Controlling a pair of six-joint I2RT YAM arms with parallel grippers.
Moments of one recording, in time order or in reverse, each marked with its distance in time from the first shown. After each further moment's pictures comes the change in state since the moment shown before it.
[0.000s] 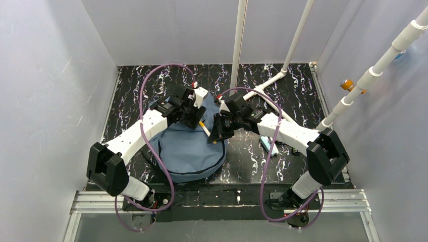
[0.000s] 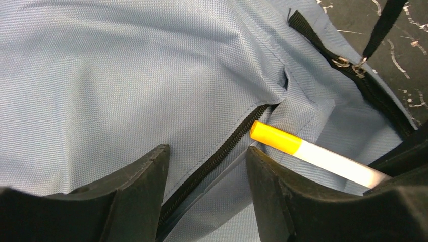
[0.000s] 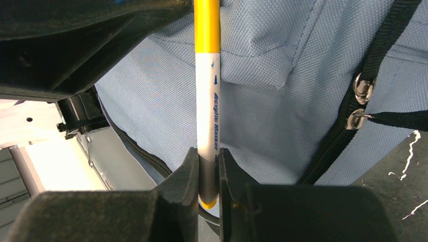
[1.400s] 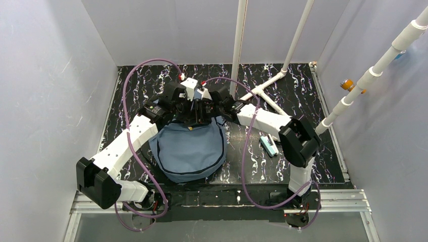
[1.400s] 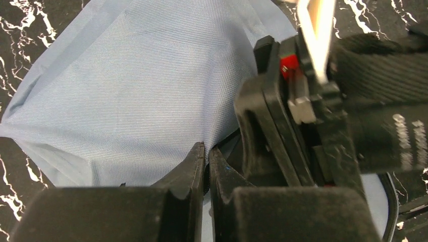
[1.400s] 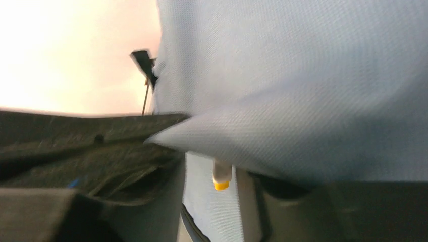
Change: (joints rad) left arm -0.004 -0.138 0.005 0.040 -0.086 -0.147; right arm 0.023 0.299 0.262 0.315 -0.081 0.219
